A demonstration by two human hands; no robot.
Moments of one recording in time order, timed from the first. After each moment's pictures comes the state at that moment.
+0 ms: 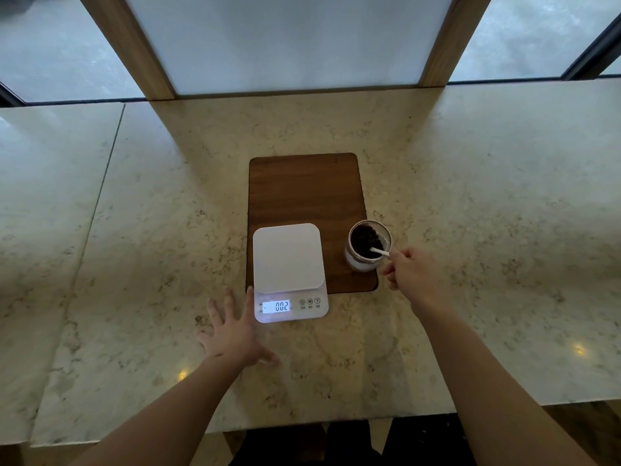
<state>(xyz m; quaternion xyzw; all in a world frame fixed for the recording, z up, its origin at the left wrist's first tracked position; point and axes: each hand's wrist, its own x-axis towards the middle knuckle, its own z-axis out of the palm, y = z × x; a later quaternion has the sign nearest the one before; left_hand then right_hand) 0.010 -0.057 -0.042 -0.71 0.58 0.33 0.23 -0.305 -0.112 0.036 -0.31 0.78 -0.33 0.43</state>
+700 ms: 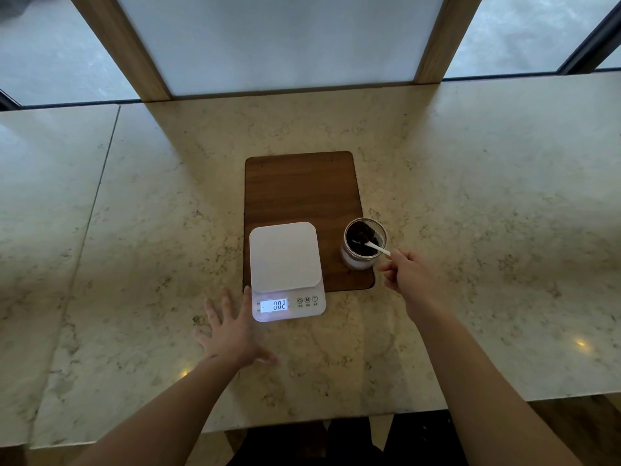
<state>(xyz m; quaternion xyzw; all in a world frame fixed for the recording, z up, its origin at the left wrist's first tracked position) 0.005 -0.054 -0.034 -0.71 0.58 0.34 0.21 -0.311 -0.104 0.024 -0.17 0.73 -0.41 0.52</state>
